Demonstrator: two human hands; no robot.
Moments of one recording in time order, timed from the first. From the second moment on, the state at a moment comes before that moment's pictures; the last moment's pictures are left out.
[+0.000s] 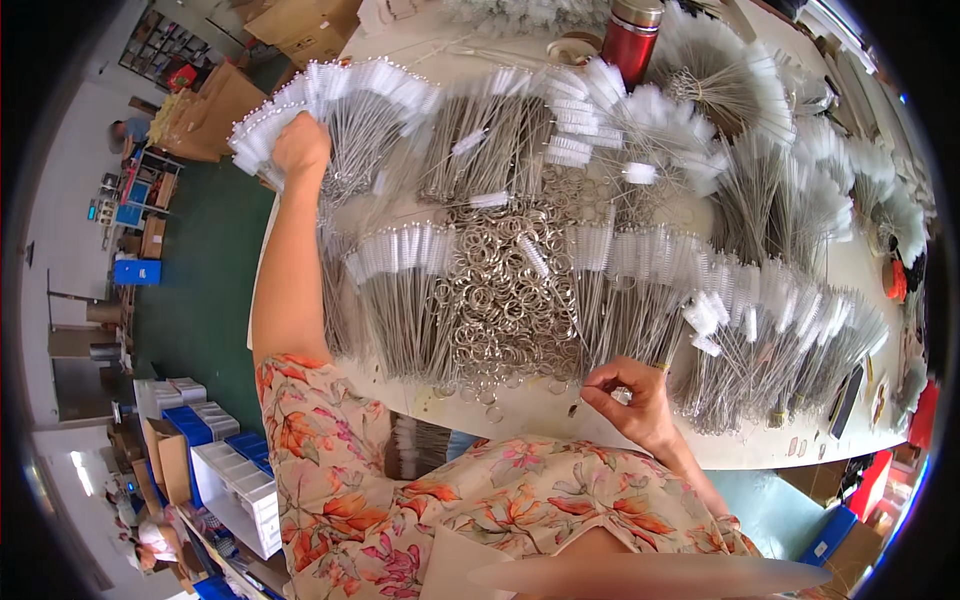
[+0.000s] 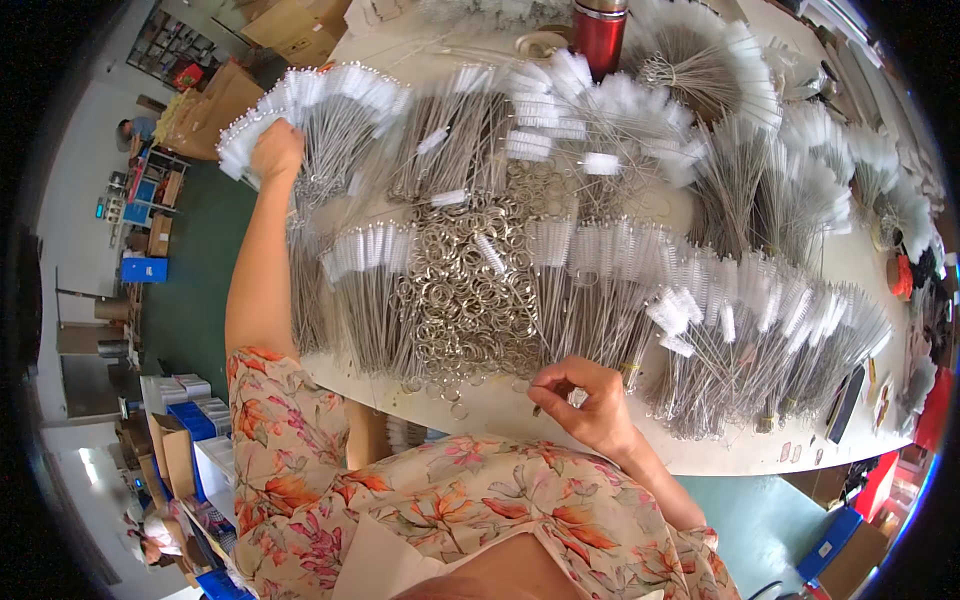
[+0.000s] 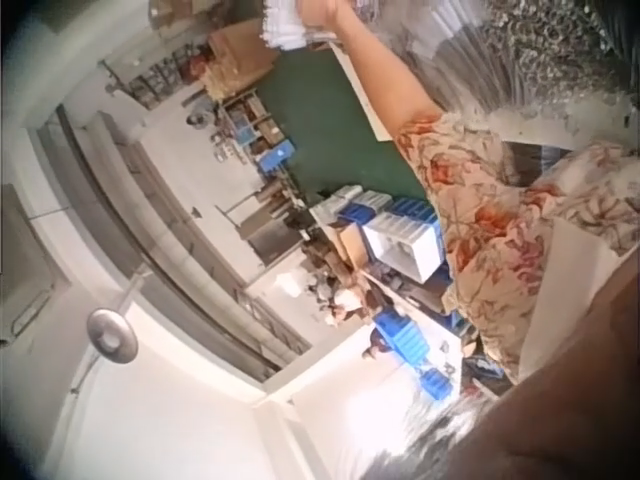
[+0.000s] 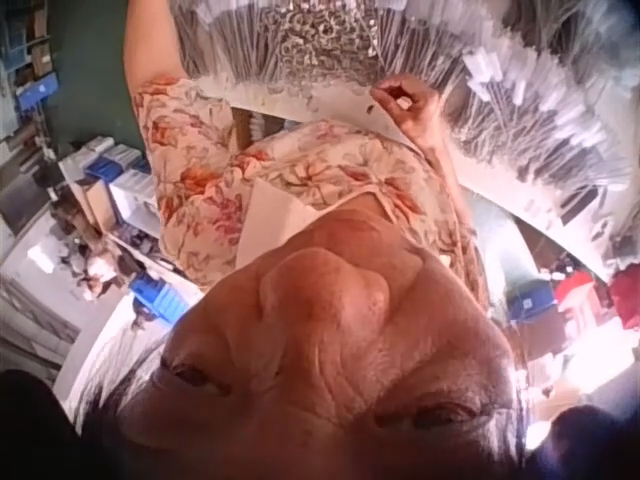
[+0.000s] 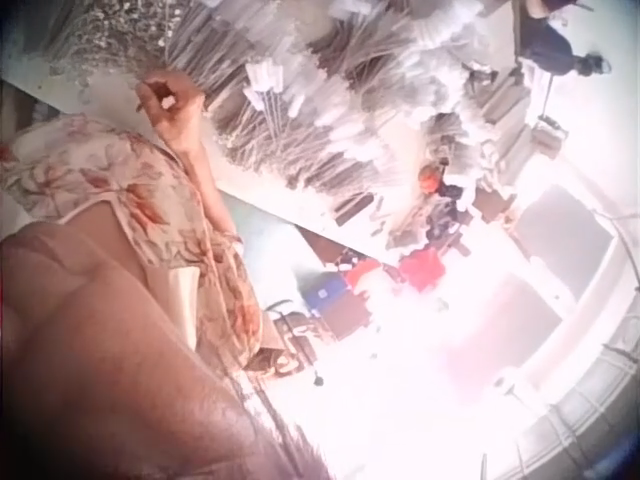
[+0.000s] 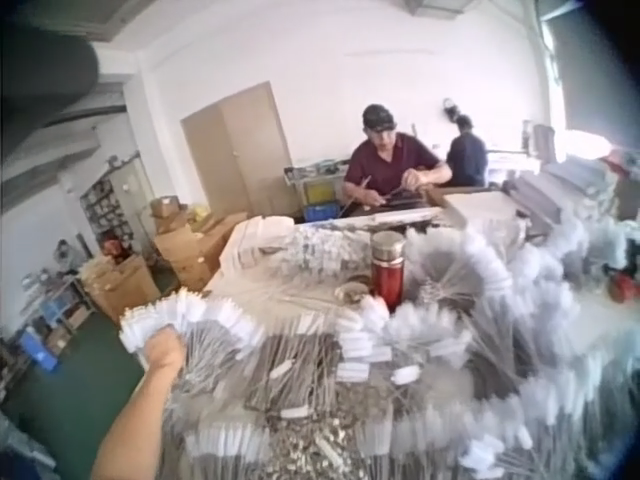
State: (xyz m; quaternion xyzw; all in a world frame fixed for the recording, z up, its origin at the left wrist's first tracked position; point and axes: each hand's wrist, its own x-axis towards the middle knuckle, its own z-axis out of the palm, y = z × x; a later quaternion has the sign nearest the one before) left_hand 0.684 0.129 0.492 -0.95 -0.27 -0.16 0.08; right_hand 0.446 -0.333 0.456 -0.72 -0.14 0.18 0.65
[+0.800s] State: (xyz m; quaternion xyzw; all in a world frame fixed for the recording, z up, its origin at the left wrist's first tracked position) left_hand 0.702 -0.035 0.450 -0.96 0.11 -0.10 -0.22; right_hand 0.620 -0.402 0.537 -0.94 -0.30 0.02 0.17
